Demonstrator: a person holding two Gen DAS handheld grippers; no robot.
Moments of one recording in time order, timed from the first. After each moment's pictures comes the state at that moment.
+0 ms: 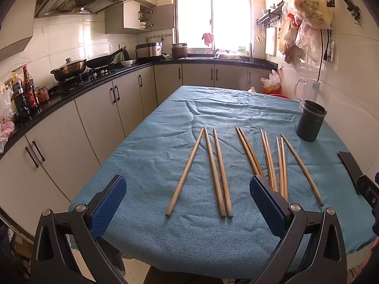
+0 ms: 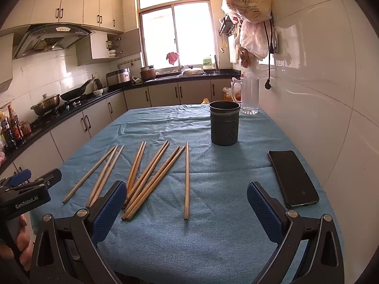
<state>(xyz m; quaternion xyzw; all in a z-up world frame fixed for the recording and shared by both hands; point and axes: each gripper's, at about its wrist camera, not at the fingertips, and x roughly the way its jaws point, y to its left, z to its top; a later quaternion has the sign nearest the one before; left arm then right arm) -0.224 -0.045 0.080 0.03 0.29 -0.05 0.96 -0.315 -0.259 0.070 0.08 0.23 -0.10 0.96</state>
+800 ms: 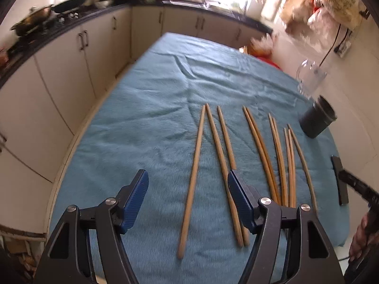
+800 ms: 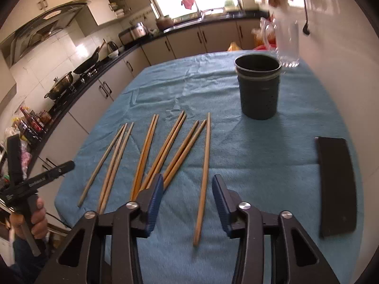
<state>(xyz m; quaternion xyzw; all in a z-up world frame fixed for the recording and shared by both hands) -0.082 -0.007 0.067 -0.03 0.48 -0.14 0.87 -0.189 -0.320 0.063 0.17 0.41 0.03 0.90</state>
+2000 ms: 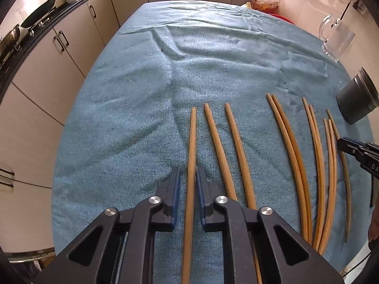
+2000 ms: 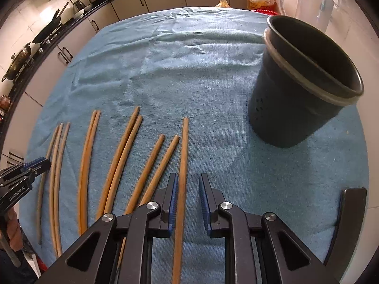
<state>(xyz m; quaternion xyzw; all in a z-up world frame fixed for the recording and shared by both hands) 0.013 -0.073 0.021 0.09 0.56 -0.12 0.82 -0.042 -0.328 0.006 0.11 0.55 -0.03 0.83</state>
